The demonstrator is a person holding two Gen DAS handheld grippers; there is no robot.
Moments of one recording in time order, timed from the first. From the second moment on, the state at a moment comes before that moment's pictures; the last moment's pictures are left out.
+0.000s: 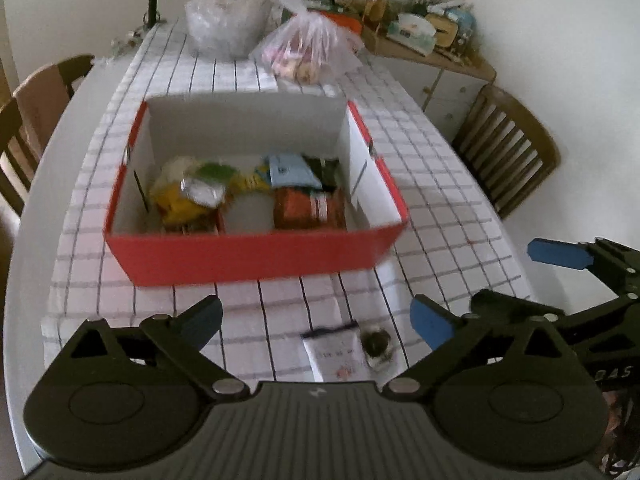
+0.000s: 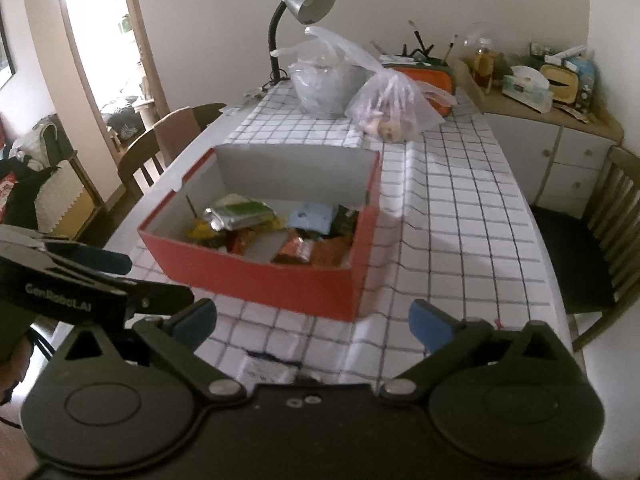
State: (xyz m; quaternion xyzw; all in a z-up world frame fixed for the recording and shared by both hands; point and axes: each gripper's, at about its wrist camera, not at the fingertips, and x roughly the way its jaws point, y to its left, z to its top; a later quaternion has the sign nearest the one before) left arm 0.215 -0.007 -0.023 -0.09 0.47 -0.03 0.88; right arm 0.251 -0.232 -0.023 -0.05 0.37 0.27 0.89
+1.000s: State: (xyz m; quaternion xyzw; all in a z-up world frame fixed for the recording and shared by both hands) left arm 0.235 -0.069 -0.158 -0.02 0.57 0.06 0.82; right arm 0.234 -0.311 -0.097 -0.02 0.47 0.24 0.85
